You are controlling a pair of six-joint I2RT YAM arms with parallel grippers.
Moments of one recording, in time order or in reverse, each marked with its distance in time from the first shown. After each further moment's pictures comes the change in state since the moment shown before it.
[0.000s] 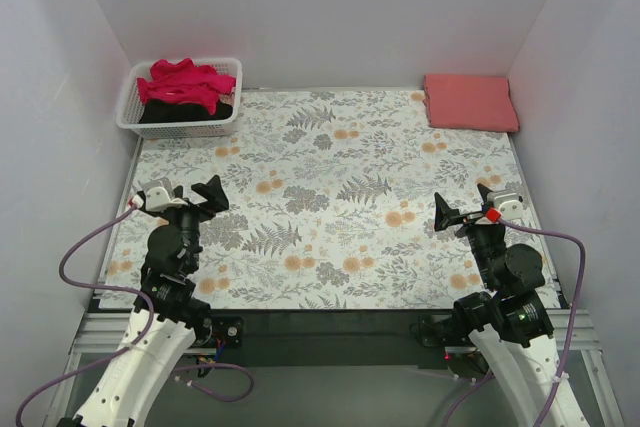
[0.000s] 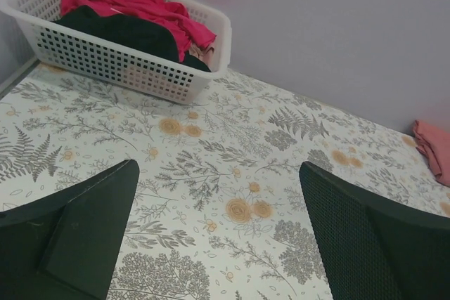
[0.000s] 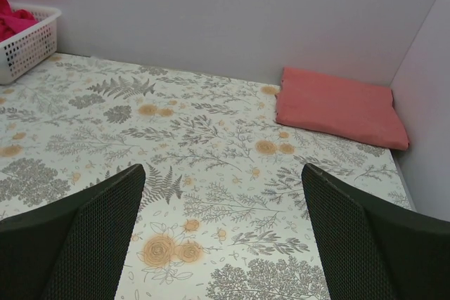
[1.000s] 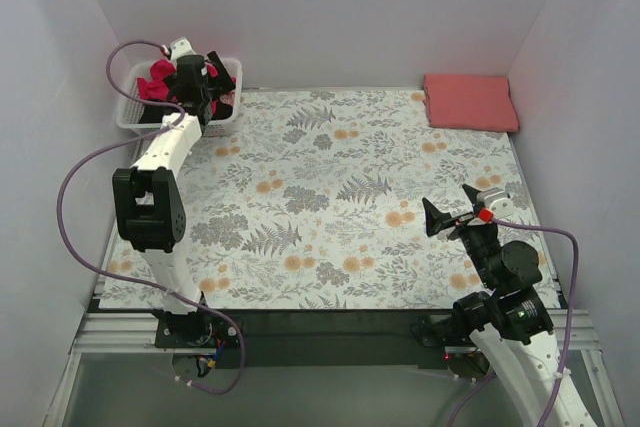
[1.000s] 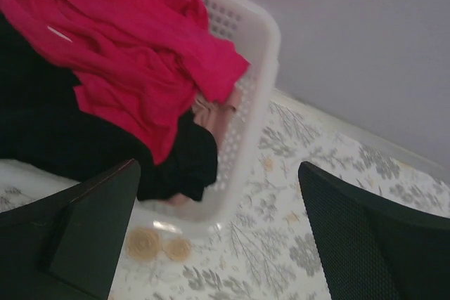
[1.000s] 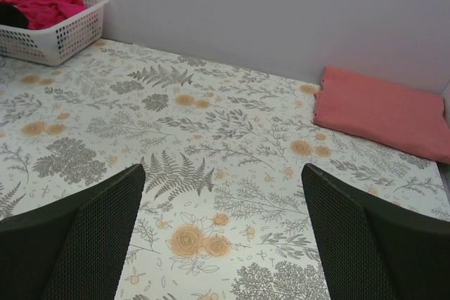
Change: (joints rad) left arm 0.239 1.513 1.204 -0.143 0.203 -0.097; right arm 0.036 0.022 0.000 -0.005 -0.090 0.024
